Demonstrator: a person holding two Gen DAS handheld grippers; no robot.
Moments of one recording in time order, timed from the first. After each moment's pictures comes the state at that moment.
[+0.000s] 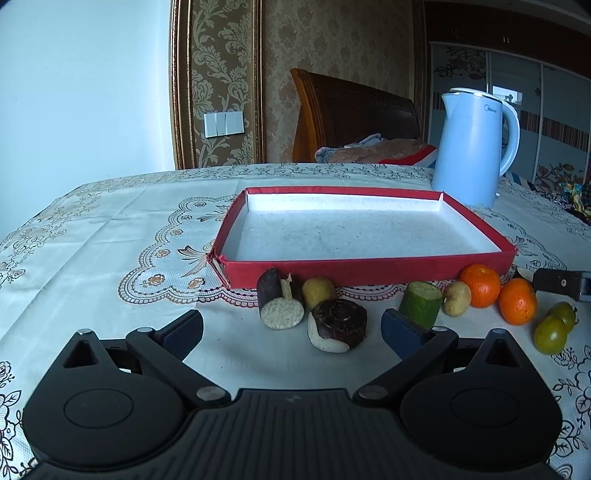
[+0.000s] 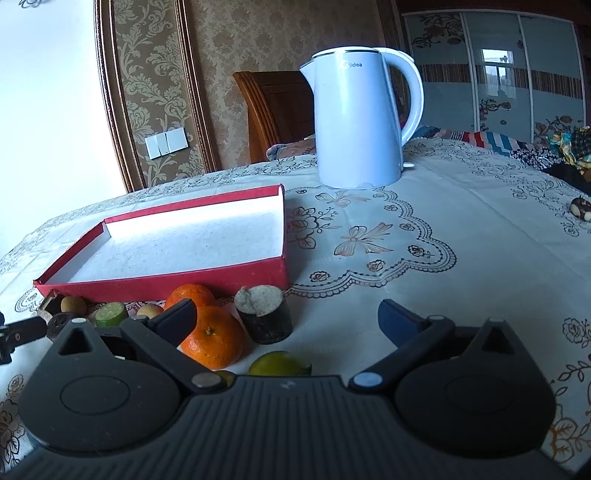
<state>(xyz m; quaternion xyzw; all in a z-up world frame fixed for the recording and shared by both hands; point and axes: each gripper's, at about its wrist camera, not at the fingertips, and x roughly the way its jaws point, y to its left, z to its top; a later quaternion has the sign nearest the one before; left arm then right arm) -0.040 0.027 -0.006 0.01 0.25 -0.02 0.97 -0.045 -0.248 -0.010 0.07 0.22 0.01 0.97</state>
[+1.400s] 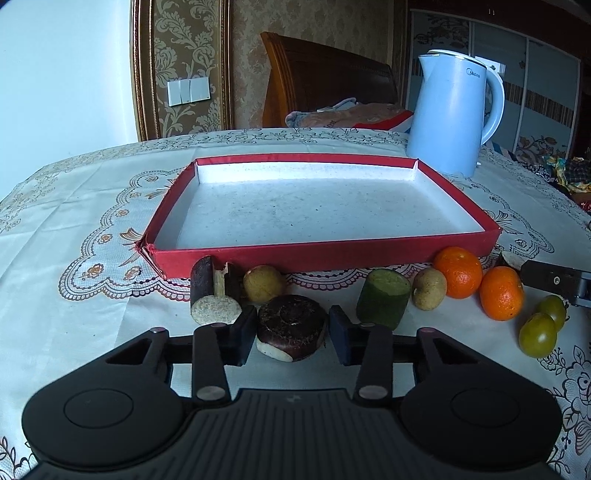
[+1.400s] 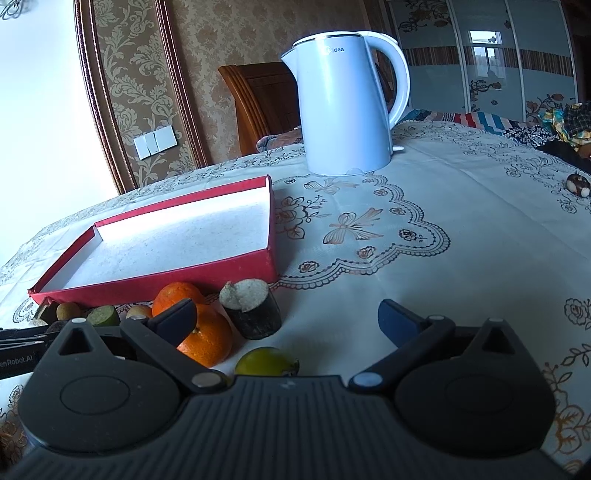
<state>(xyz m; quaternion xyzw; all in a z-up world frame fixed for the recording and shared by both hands) -0.004 0.000 -0.015 0.01 0.31 -0.06 0.95 -0.040 -0.256 -0.013 0.09 0.23 0.00 0.97</state>
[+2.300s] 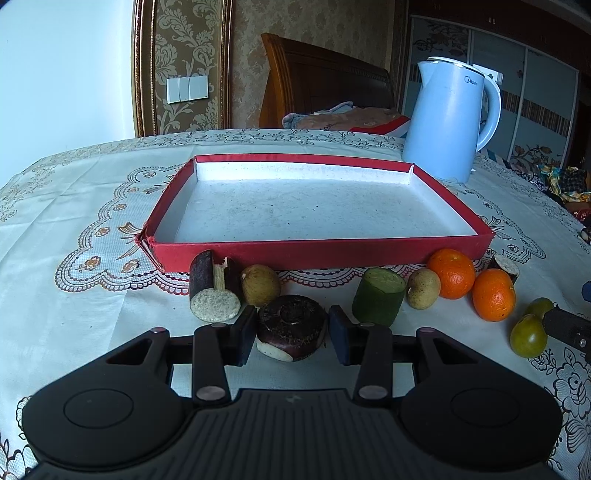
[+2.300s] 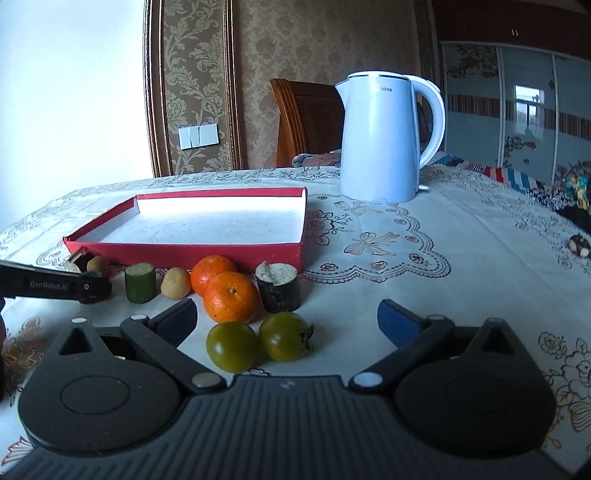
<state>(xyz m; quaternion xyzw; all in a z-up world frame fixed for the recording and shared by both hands) -0.007 0.005 -0.016 0.00 0.31 -0.07 0.95 -0.092 -0.238 -0.010 -0.02 0.19 0.04 0.98</state>
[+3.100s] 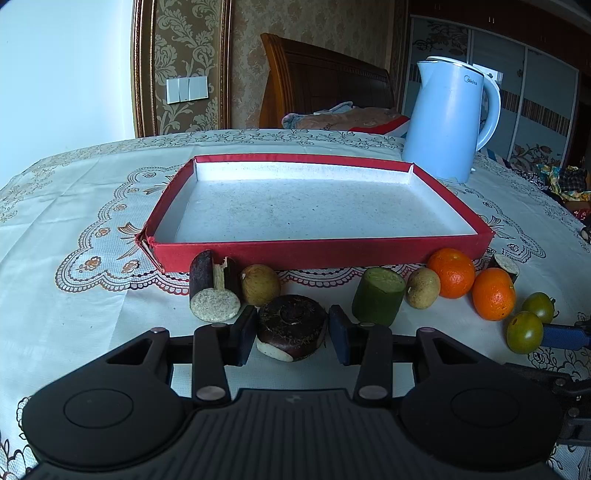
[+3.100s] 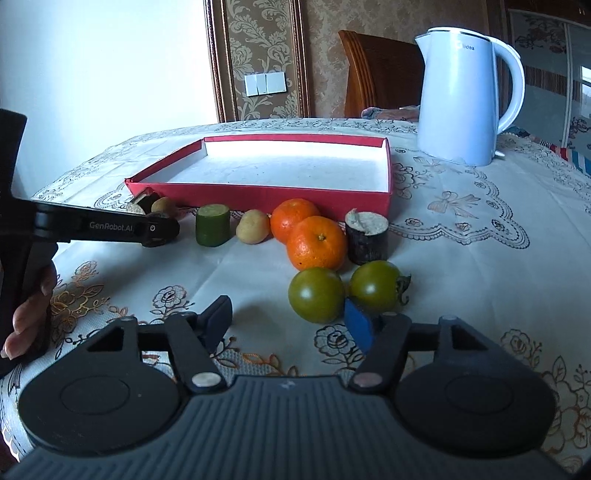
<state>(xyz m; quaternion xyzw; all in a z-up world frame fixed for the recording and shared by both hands) -0.008 0.005 -0.016 0.00 0.31 -0.07 0.95 -0.079 -0.213 -0.020 -0.02 0.28 0.15 0.95</state>
